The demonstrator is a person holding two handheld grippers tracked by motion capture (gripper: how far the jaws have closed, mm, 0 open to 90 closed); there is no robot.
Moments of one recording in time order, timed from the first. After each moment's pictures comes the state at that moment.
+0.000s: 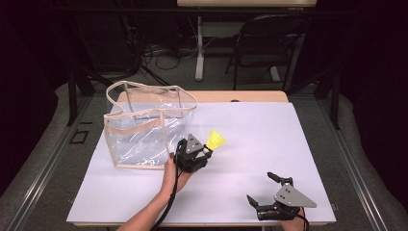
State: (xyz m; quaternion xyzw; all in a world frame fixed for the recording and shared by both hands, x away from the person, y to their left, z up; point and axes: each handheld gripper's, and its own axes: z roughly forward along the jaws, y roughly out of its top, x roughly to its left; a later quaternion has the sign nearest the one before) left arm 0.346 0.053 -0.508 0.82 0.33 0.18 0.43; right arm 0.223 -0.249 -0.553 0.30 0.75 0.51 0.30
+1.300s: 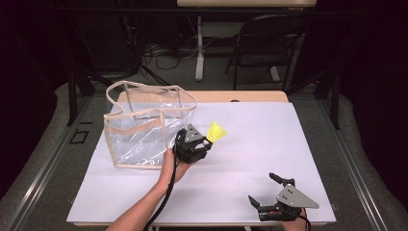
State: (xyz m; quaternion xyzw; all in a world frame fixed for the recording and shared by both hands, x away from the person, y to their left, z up) left arm 0.364 0.054 -0.484 0.83 0.31 0.18 0.43; right arm 0.221 -0.253 -0.555 0.31 0.74 0.52 0.29
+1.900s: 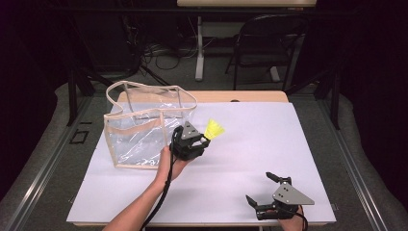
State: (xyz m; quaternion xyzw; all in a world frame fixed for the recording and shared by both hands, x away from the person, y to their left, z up) left arm 0.368 0.062 -0.475 0.83 0.31 0.18 0.43; right arm 0.227 -0.248 -0.557 0.30 0.75 0.51 0.28
